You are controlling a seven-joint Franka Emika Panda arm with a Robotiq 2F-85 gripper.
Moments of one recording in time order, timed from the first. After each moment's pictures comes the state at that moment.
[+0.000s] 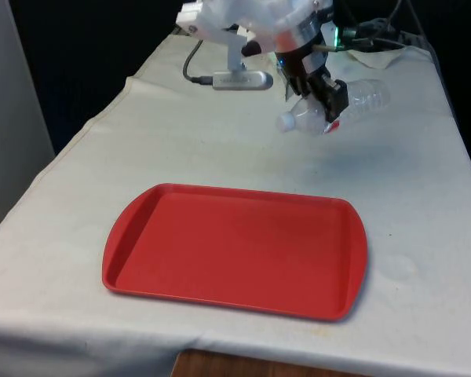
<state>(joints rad) 0.15 0.41 -0.21 -1.91 0.44 1.96 0.52</state>
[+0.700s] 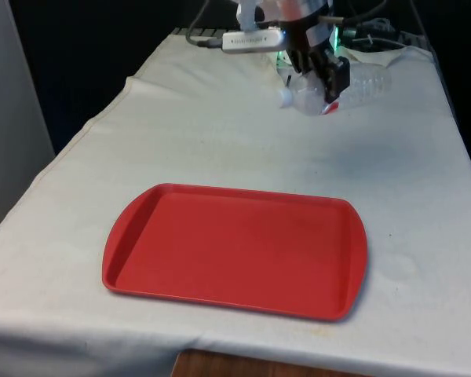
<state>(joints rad) 0.15 0.33 -0.19 -1.91 0.35 1.94 0.64</state>
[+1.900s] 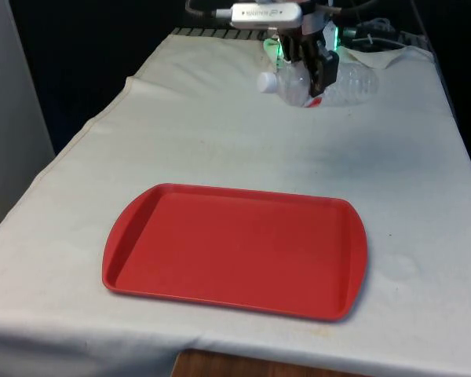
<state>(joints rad) 0.16 0.30 -0.18 -1.90 0.19 1.96 0.82</state>
